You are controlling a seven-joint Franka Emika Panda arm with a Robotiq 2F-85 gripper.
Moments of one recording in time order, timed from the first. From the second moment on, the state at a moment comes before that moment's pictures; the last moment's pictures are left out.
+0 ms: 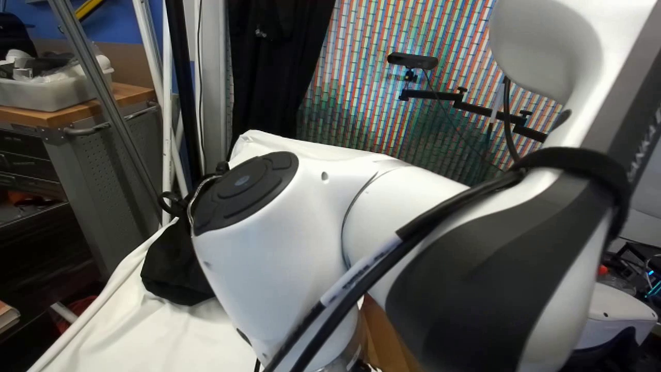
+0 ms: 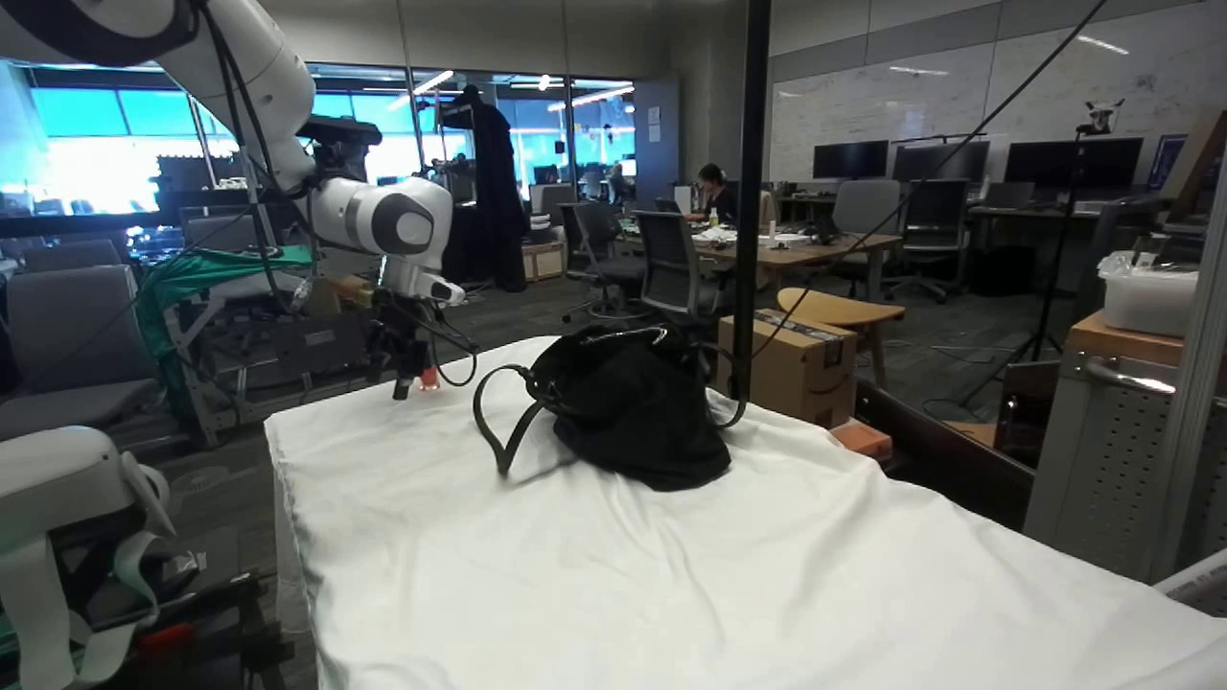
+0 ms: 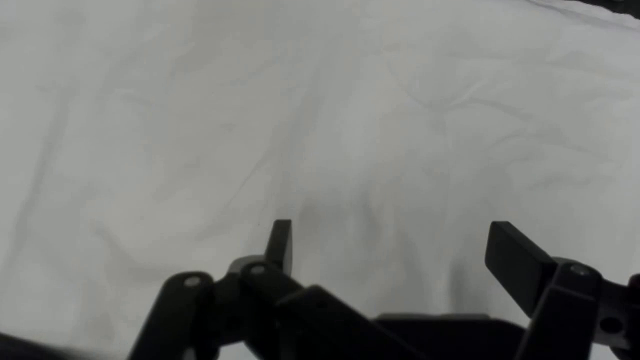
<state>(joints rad) 0.42 0.55 0.28 -1.79 0.05 2.03 0.34</state>
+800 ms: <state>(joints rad) 0.48 0.67 0.27 -1.62 0.05 2.03 0.32</state>
